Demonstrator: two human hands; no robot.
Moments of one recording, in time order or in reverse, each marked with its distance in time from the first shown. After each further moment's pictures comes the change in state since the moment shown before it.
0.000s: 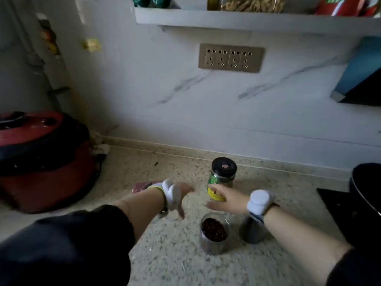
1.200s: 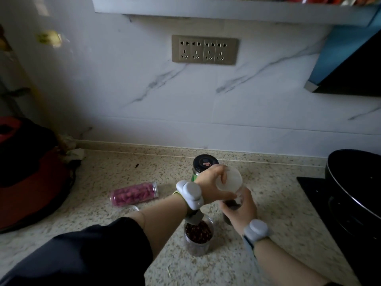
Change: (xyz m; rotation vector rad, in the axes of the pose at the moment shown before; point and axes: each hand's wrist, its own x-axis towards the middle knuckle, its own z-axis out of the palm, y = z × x) left_hand 0.033 0.110 -0.026 -0.689 0.545 0.419; right_hand -0.037 0.068 0.037 0.384 0.910 0.087
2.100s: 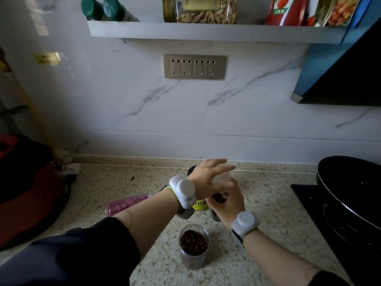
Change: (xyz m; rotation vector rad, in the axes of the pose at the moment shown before) left_hand 0.017 0.028 -0.031 0.265 -0.128 0.132; right_hand 0.028 -0.050 0.002 -0.035 -0.022 -0.247
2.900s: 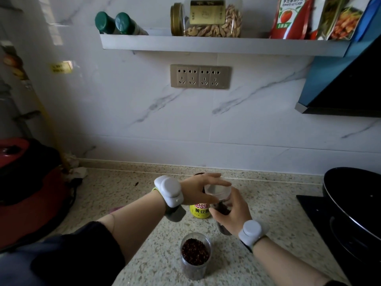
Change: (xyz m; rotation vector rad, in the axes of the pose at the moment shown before) left_hand -0.014 -0.009 -0.027 -0.113 -0.252 -0.072; right_hand 0.001 0.016 -0.010 -0.015 -0.060 -0.027
